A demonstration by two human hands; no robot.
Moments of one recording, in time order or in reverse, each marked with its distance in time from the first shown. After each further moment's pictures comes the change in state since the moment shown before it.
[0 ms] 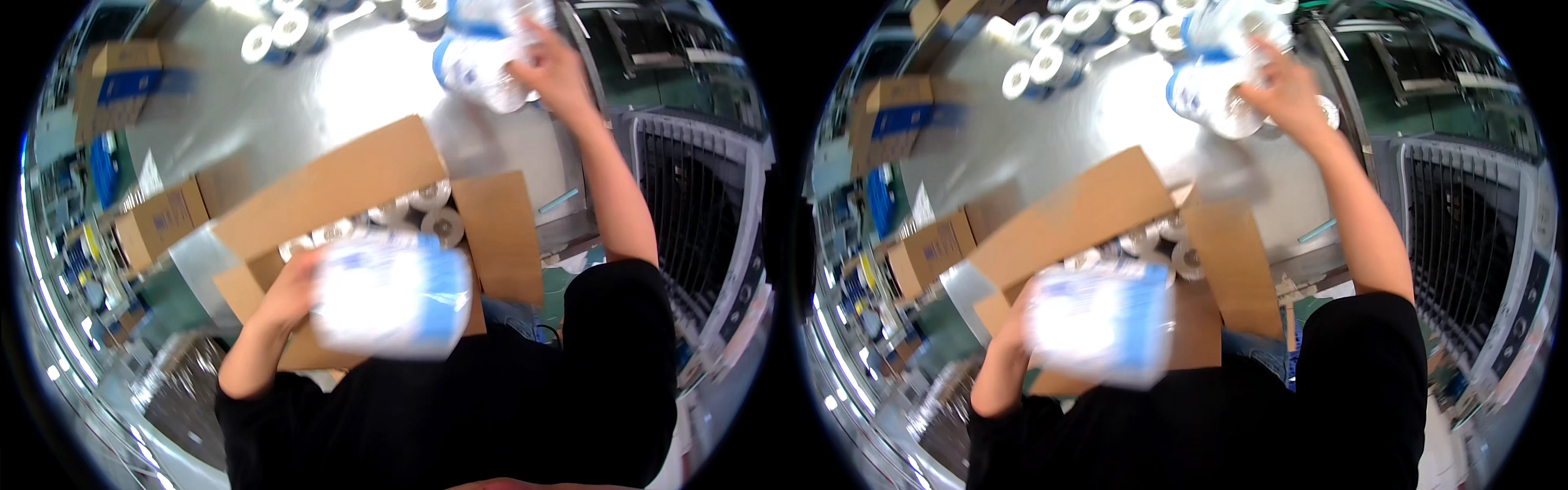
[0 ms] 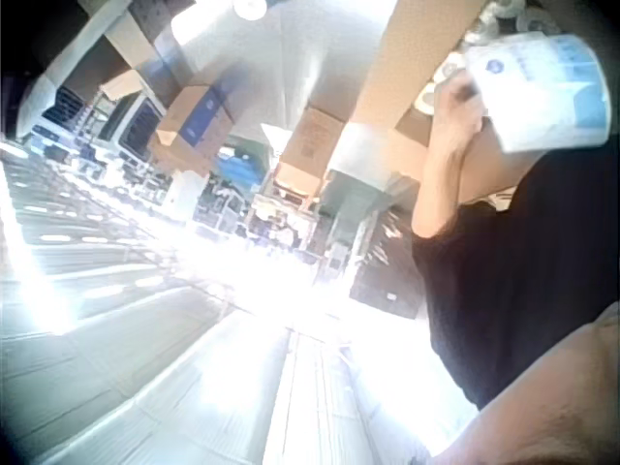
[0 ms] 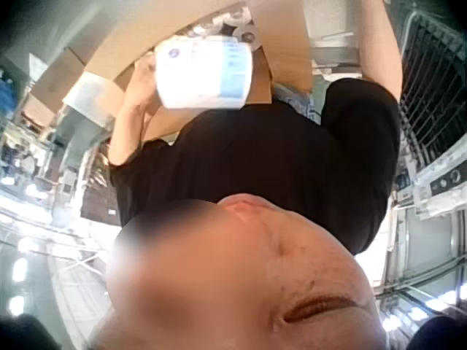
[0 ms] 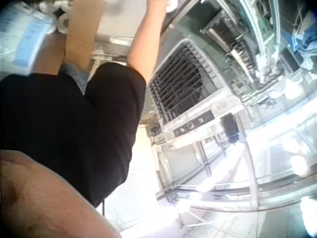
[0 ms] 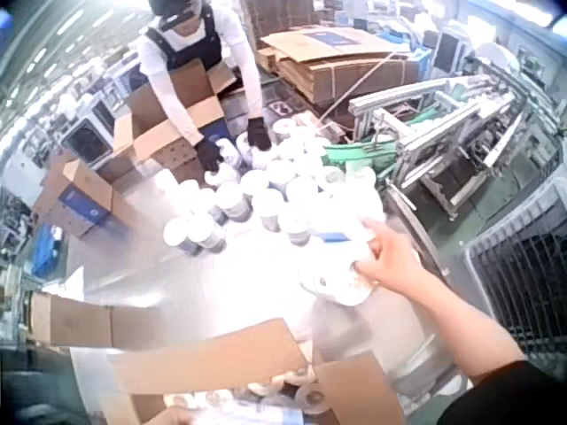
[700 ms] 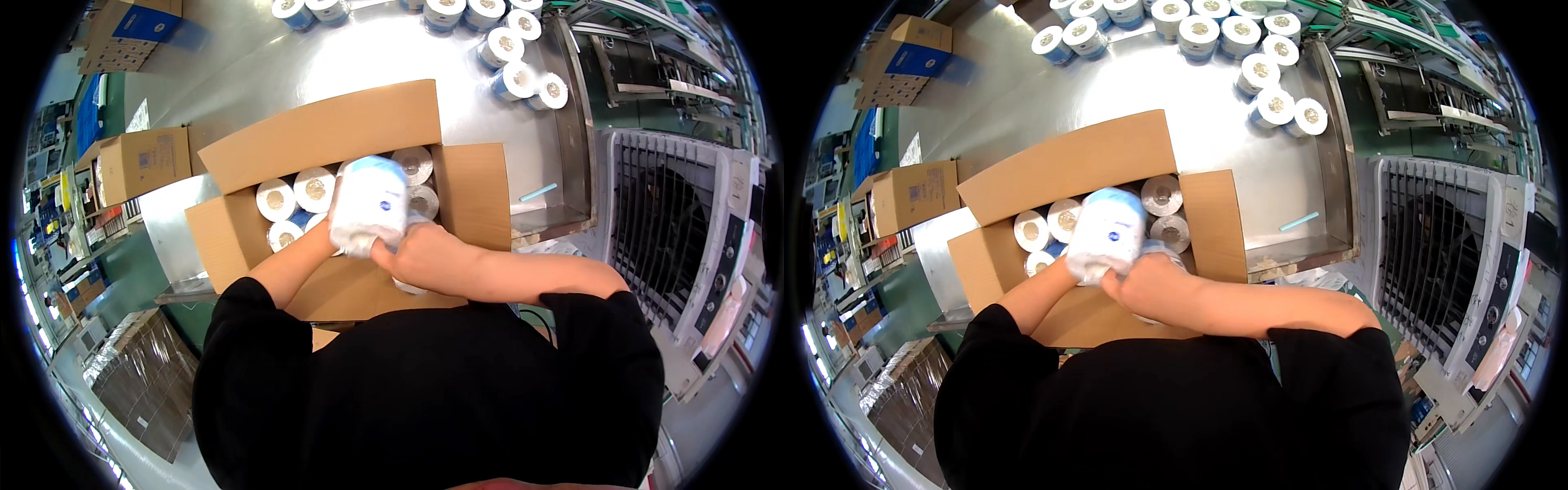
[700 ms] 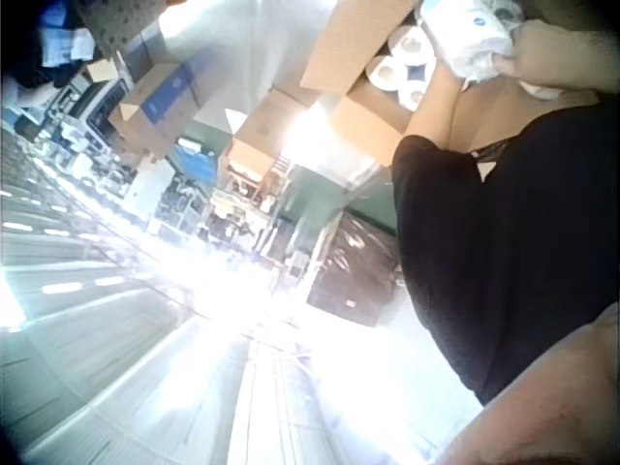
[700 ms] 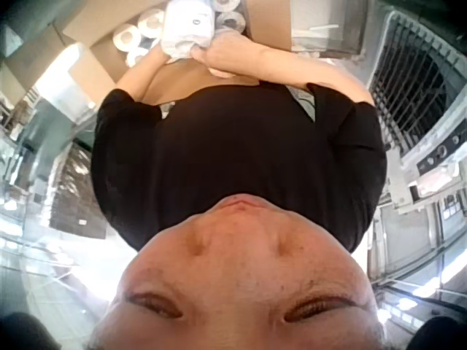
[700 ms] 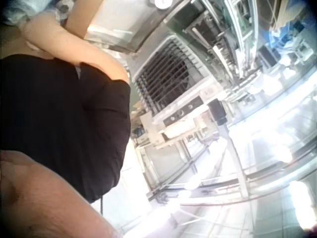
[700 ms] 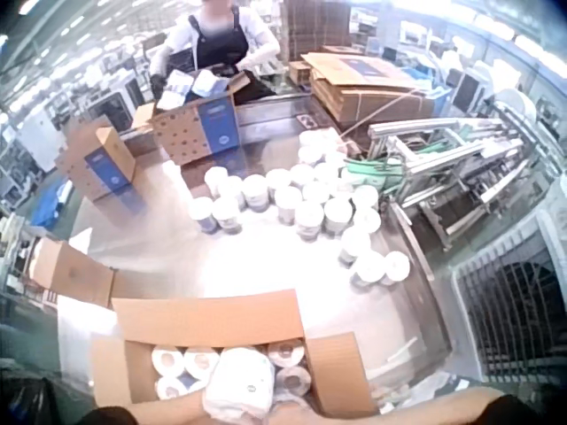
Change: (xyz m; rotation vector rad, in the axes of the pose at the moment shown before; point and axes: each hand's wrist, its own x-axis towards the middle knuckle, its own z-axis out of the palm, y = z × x) left_hand 0.087 -0.124 0.000 0.742 -0.271 1.143; right_hand -0.232 -0.159 0.076 -0.480 -0.839 -0.920
